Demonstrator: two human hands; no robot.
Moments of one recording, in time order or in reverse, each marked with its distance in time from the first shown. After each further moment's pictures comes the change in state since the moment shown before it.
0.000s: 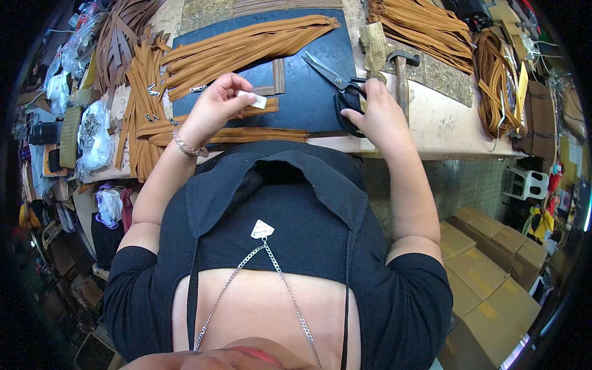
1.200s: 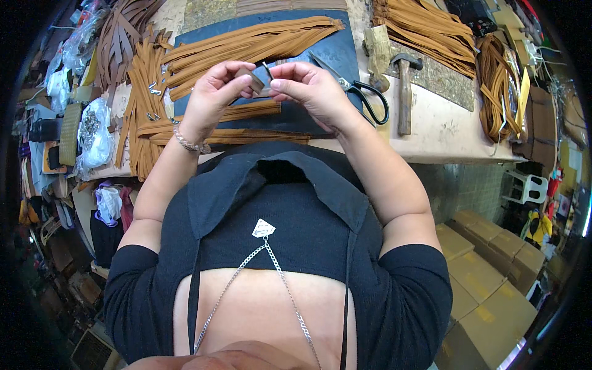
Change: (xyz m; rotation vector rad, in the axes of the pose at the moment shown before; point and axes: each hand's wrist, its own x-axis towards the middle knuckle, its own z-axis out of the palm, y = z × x) left_hand 0.010 0.004 -0.004 -0.222 0.018 0.245; right_hand 0.055 -0.084 0.043 1.469 -0.463 0.126
